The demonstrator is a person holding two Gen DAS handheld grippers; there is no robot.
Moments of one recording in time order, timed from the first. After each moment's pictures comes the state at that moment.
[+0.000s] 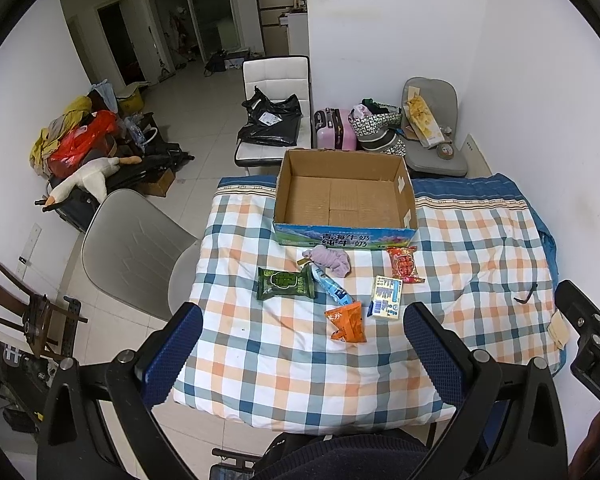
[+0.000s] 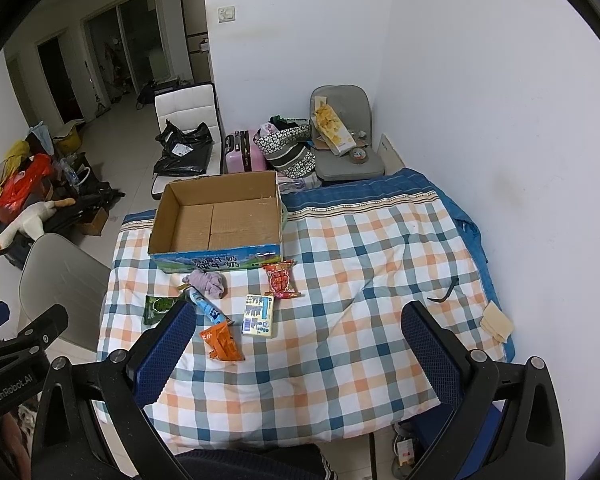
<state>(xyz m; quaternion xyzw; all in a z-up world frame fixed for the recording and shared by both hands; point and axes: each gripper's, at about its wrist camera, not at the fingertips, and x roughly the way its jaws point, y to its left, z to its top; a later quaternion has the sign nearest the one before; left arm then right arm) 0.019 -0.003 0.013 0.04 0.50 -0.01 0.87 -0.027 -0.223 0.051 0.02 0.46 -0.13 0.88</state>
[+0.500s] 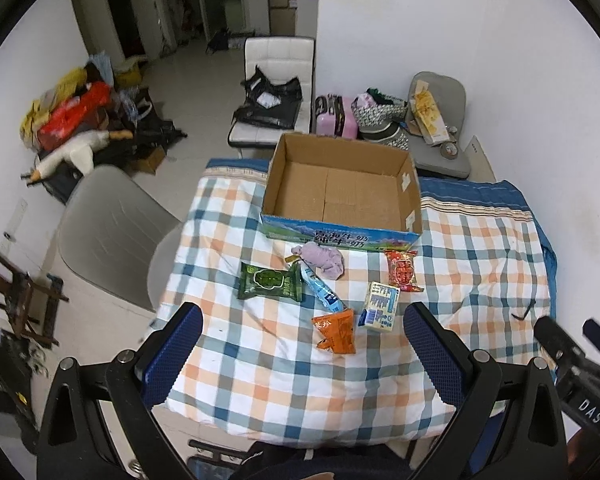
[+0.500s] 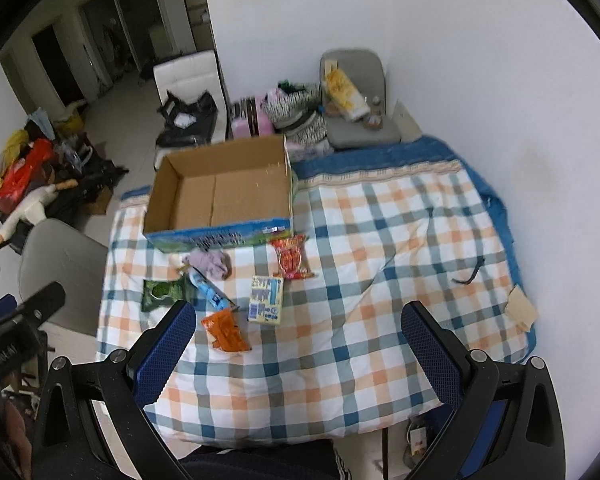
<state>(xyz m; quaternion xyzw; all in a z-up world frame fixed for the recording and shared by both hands) 0.074 -0.007 -0.029 -0.01 0.53 -0.01 0.85 0.031 -0.230 -0.013 0.04 0.52 -0.11 0.85</state>
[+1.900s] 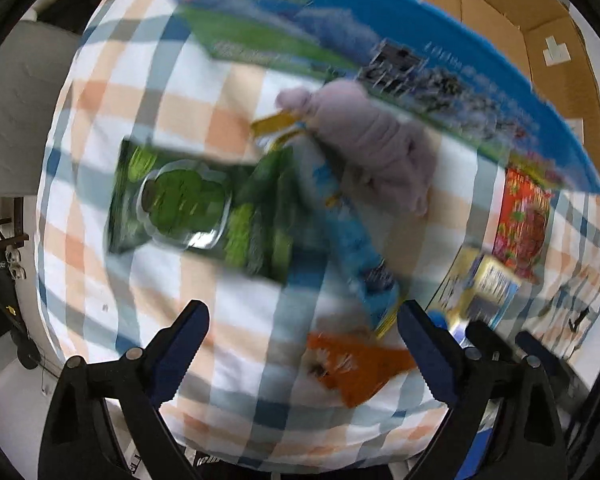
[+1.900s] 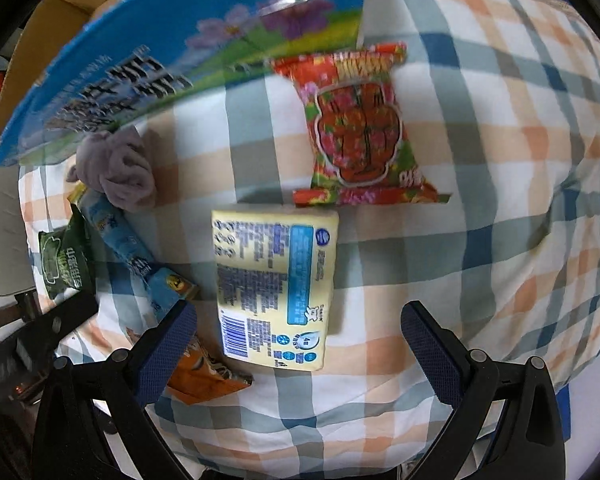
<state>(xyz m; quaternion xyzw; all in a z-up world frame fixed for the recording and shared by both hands) 0.204 0.005 -0.364 -0.07 0.76 0.02 0.64 0.182 -0.245 -0.395 0.12 0.75 -0.05 0.65</state>
